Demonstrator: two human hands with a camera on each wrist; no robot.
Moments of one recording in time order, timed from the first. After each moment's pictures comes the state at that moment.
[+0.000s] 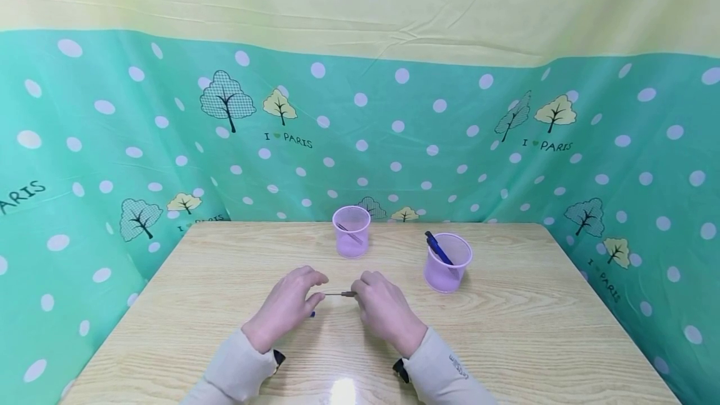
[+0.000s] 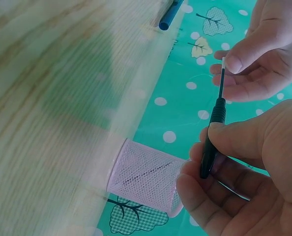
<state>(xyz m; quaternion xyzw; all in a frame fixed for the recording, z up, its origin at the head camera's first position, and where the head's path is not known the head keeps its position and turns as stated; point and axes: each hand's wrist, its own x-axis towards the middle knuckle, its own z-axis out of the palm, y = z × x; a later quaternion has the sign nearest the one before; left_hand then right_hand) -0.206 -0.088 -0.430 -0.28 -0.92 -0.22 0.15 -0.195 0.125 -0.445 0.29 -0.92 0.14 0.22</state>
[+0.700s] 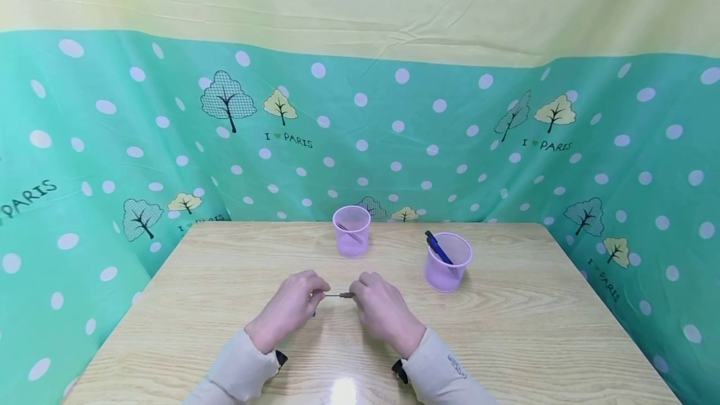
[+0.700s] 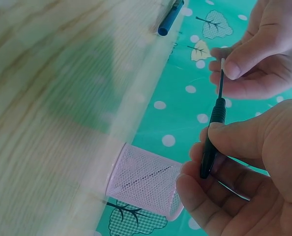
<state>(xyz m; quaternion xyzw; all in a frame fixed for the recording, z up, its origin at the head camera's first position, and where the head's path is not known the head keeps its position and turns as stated) -0.206 -0.086 -0.432 -0.30 -0.91 -0.26 0.13 -0.193 0.122 -0.443 0.30 -0.92 0.13 0.22</state>
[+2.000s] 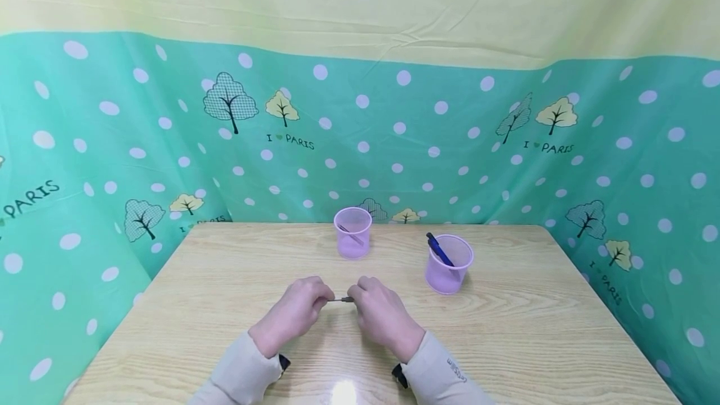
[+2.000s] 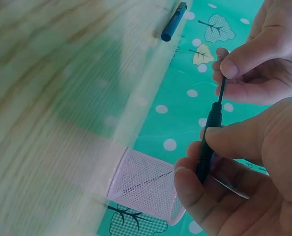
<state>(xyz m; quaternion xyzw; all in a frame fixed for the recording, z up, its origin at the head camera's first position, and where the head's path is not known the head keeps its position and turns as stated) -0.204 -0.080 -0.435 -0.32 -0.91 -0.26 0.10 -0.193 0.120 -0.450 0.31 -0.92 0.13 0.21</state>
